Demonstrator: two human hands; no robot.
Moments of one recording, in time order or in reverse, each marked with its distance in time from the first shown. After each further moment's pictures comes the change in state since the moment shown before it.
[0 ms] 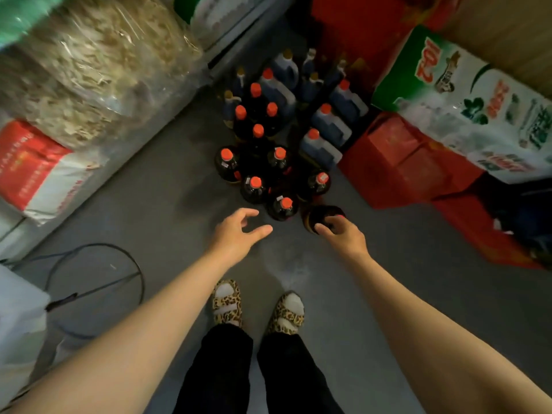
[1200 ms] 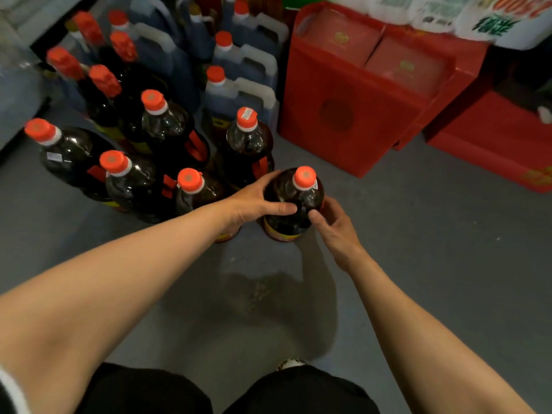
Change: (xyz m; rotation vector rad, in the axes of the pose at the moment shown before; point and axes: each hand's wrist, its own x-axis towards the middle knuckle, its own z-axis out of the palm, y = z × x) left_hand 0.303 -0.074 0.263 0.022 -0.601 0.445; right_hand 0.246 0.263 0.131 0.771 0.242 -0.412
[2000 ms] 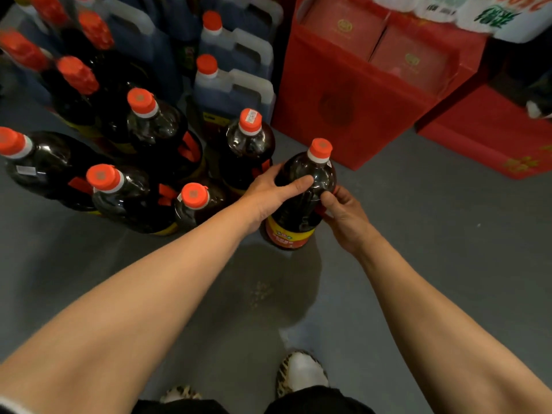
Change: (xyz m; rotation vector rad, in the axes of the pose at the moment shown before) left_hand 0.014 0.022 0.010 -0.139 0.127 -0.028; right_hand 0.023 -0.039 0.002 0.230 0.064 0.240
